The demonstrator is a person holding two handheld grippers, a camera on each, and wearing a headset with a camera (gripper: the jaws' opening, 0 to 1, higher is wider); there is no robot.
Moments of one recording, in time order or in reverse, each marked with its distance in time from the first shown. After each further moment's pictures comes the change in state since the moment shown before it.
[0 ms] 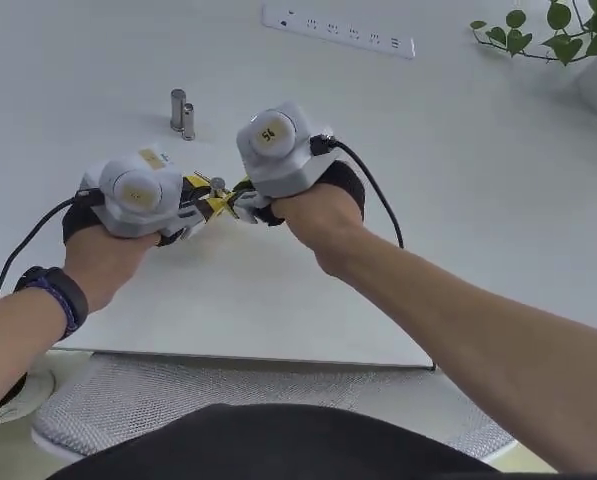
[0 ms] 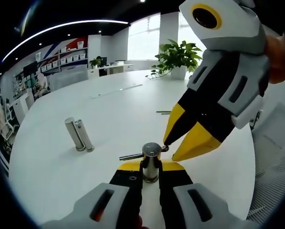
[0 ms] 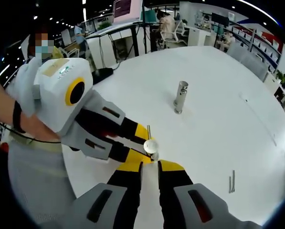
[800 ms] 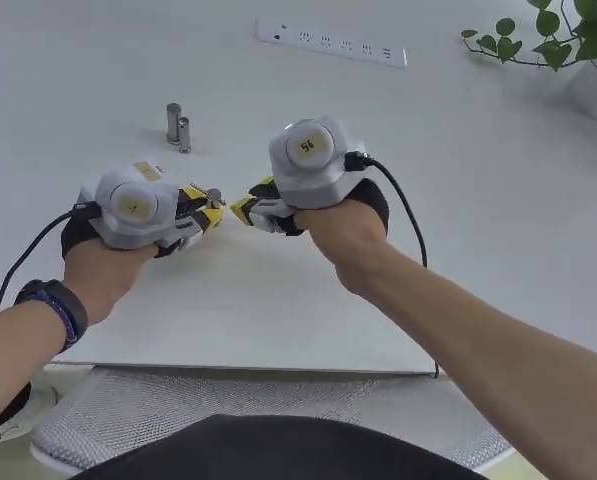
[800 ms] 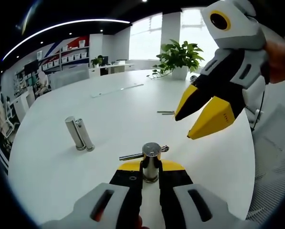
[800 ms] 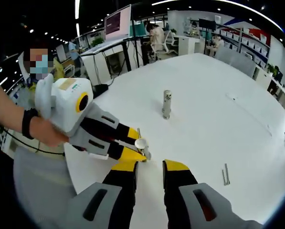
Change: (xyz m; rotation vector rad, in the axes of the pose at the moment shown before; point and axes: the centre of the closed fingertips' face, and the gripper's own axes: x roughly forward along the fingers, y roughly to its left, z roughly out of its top) left arm 0.000 -0.001 0.001 -0.016 0.002 0.005; right arm -0.032 -0.014 -0.003 0.083 -0.134 -0.021
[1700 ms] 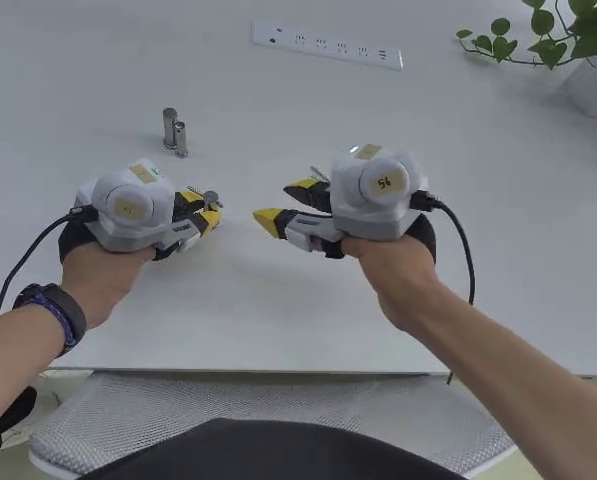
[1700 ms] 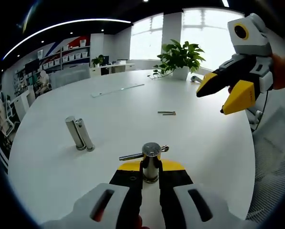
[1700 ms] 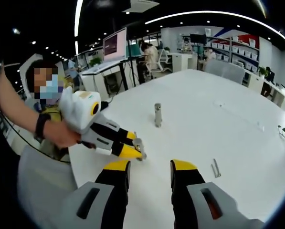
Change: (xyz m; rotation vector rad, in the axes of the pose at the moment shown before) left arm -0.001 0.000 0.001 -0.009 0.000 0.003; right arm -0.042 -0.012 -0.007 0.051 -0.186 -0.021
